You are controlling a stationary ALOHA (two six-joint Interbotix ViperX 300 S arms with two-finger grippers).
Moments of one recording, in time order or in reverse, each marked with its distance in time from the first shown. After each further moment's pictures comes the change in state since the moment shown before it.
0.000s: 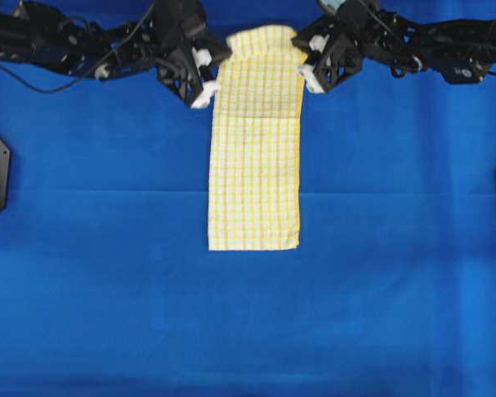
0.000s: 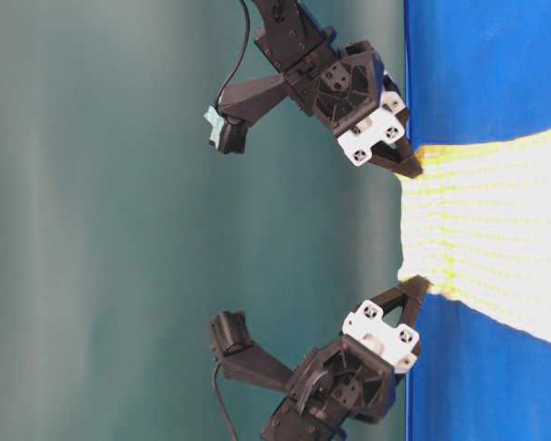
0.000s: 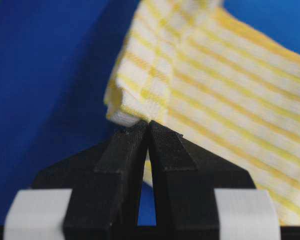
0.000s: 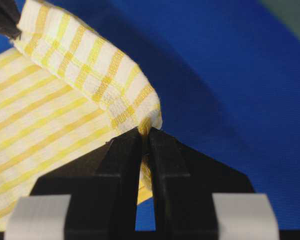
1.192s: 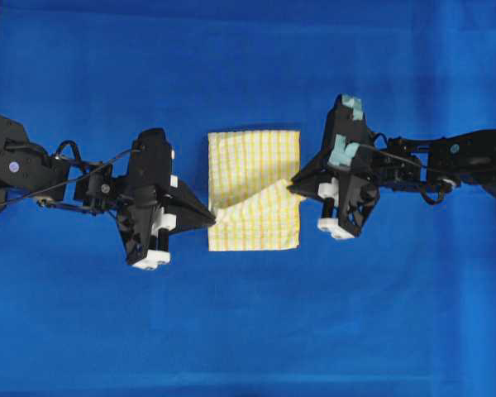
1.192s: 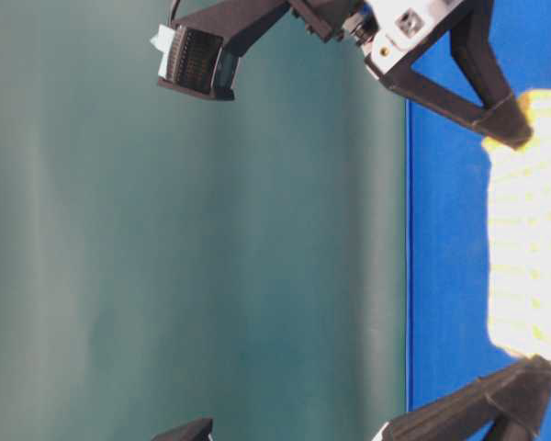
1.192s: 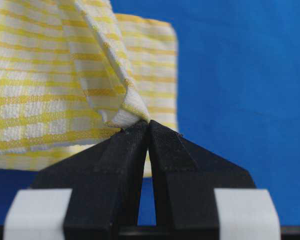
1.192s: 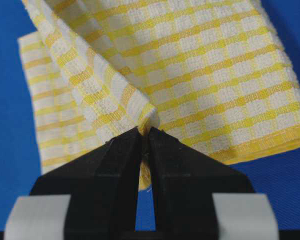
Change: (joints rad) left arm -0.581 -0.210 0.181 -0.012 0.002 -0.218; right arm 0.508 -0.173 0.152 0.149 0.052 0.012
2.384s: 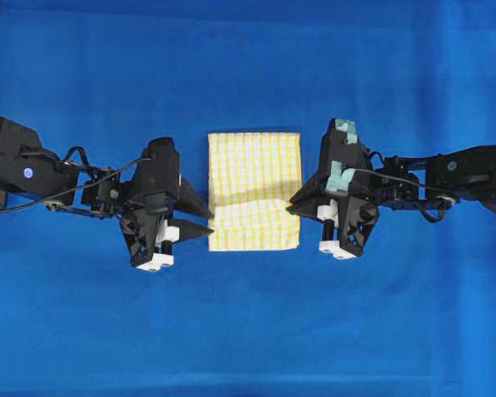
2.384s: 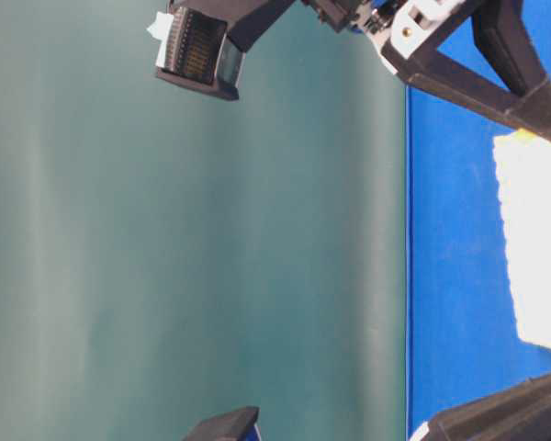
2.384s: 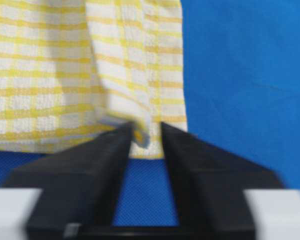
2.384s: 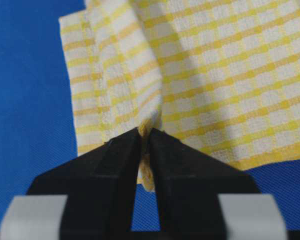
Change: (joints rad) left arm 0.005 0.069 -0.006 0.000 0.002 0.011; right arm 0.072 0.017 -0.017 0.002 0.002 -0.005
